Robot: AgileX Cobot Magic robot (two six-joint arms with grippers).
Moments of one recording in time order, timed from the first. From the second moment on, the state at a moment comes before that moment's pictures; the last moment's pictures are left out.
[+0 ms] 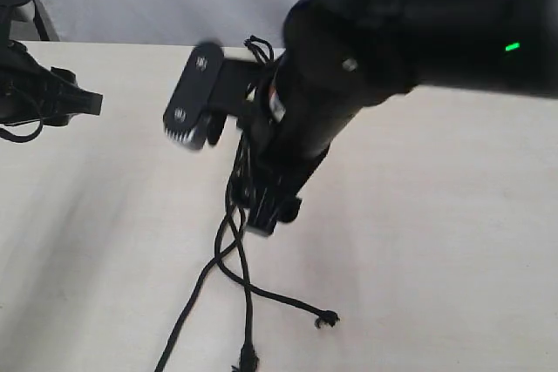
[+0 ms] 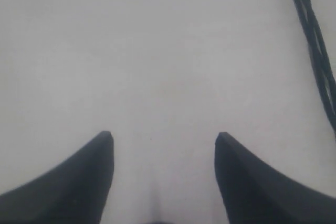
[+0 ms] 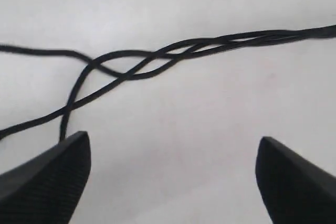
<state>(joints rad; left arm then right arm) -0.11 1.39 -0.78 0.26 0.25 -0.26 0.78 1.63 -1.25 -0.25 0.83 -0.31</state>
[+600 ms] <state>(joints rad) -0.31 0.80 -0.46 0.25 -0.07 -0.22 0.77 0.68 -0.64 -1.18 0.62 1.10</state>
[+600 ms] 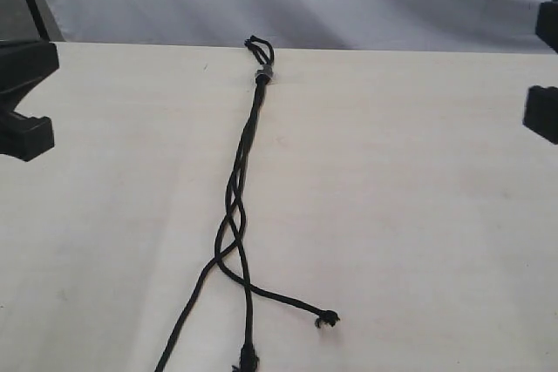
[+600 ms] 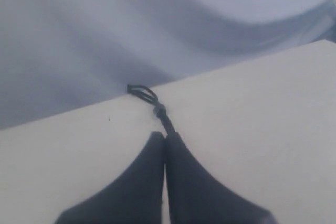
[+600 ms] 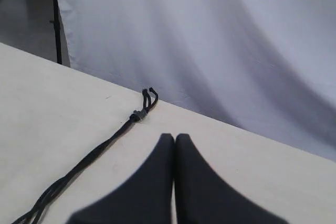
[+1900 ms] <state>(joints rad) 0.14 0.06 -0.03 0.20 -0.06 -0.17 0.77 0.45 -0.59 -1.19 0.61 1.13</state>
